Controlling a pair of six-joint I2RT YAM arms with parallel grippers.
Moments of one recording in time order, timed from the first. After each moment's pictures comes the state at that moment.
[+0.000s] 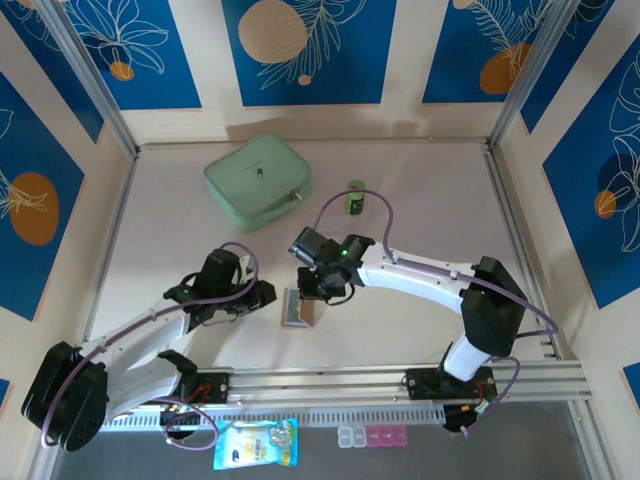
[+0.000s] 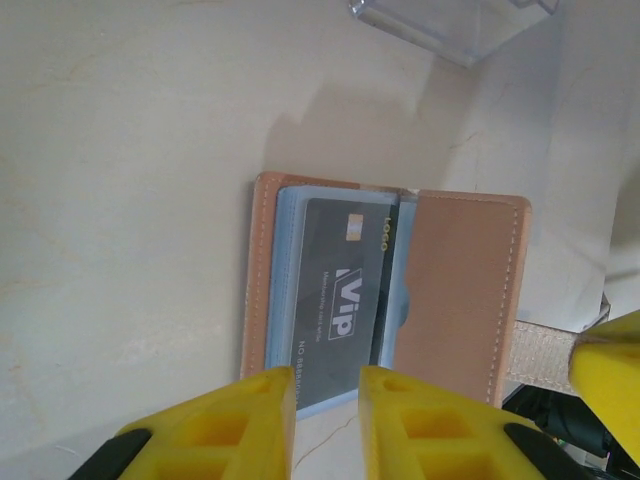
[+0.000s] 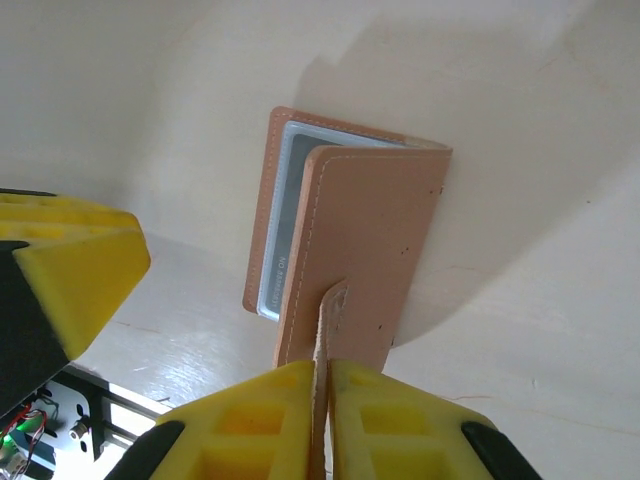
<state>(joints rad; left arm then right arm) -0.53 1.04 0.44 -0.25 0.42 -0.86 1.01 1.62 1.23 -0.80 -0.07 0.91</state>
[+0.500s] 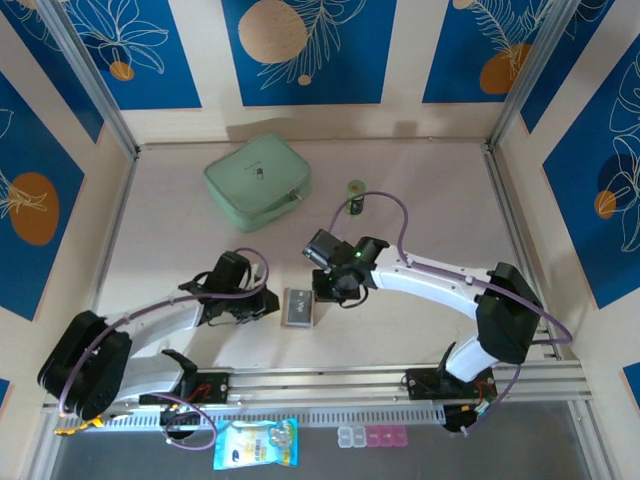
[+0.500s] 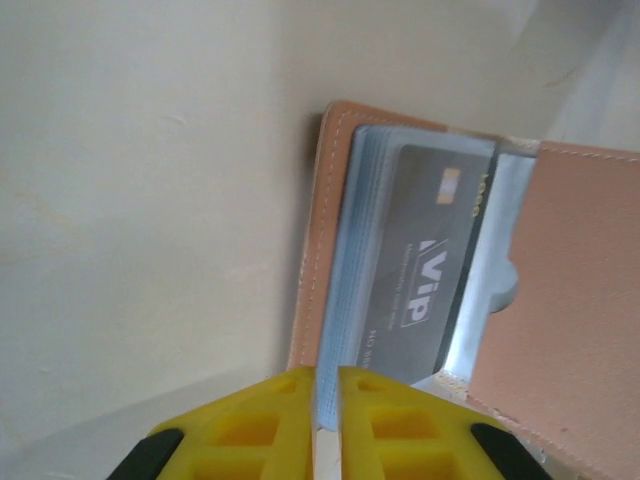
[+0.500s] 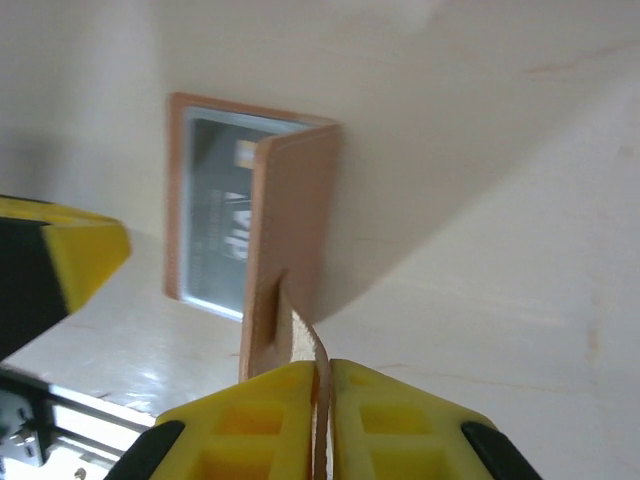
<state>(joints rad) -0.57 1.23 0.43 -0.20 0.49 -0.85 0.96 1.53 1.12 -0.85 -0.04 0.91</state>
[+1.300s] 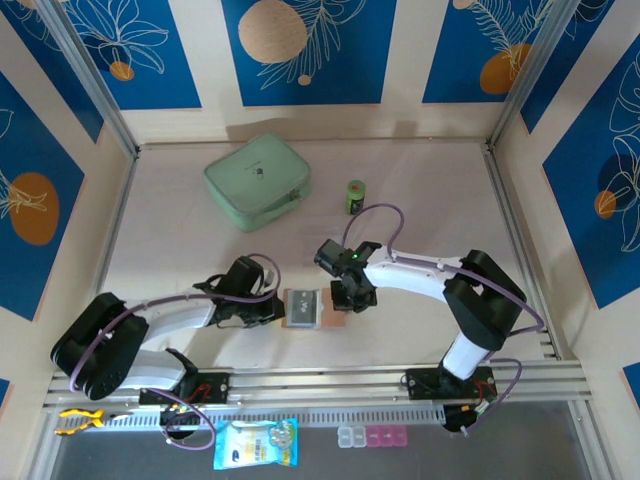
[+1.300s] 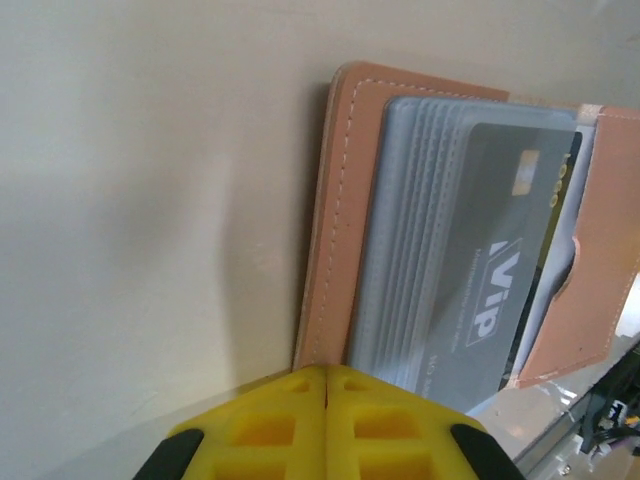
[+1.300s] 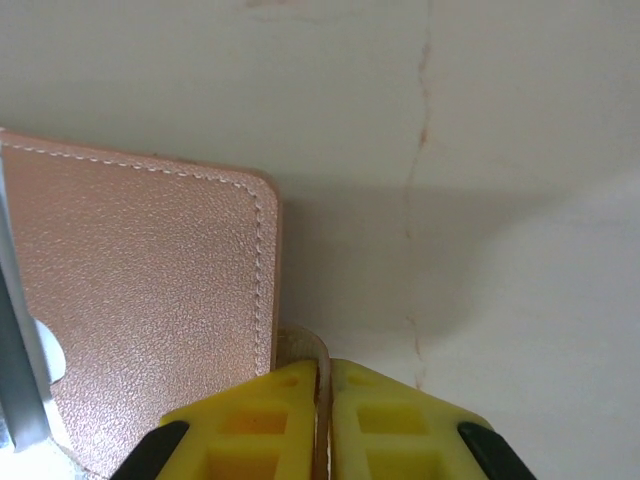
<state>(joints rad) -0.65 1.32 0.44 -0.14 0.42 -0.87 0.89 1.67 1.02 -0.85 0.01 0.82</state>
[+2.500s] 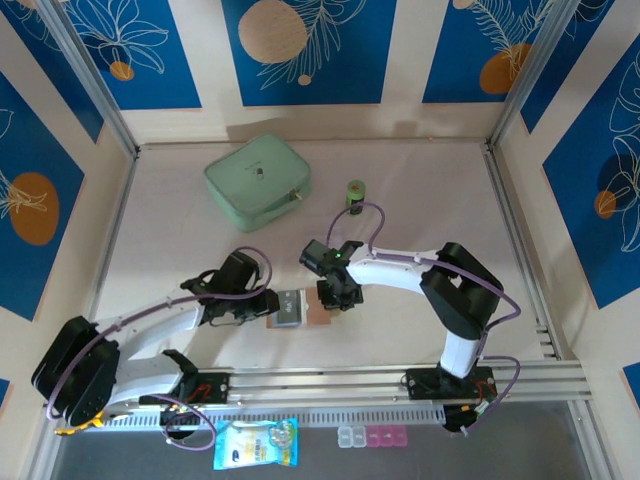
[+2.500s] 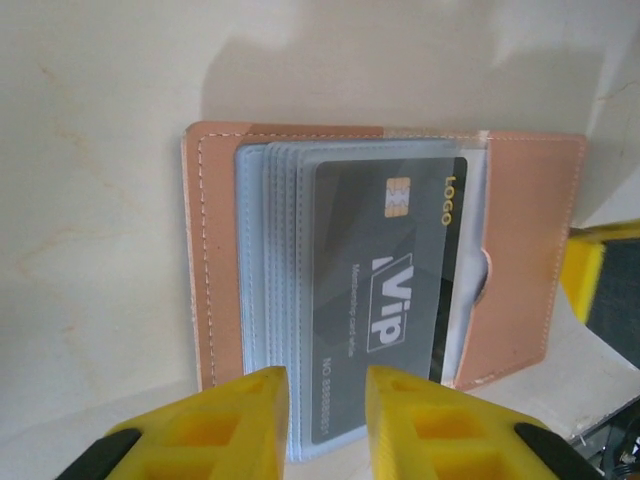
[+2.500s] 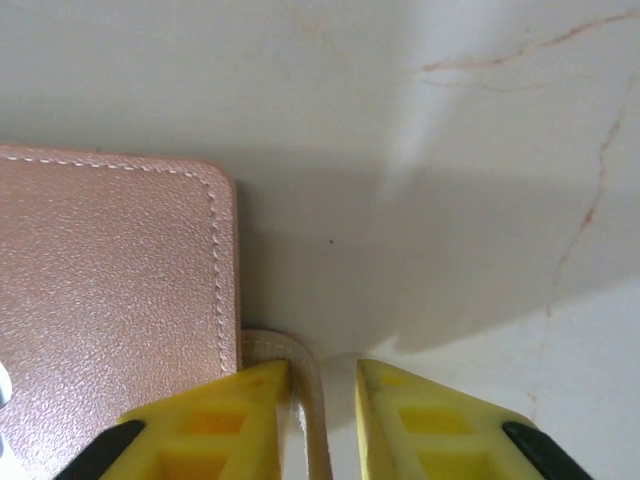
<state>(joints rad) -0.65 1.19 0.51 -0.36 0.29 -0.86 0.92 1.77 1.10 -0.82 0.01 0.81</state>
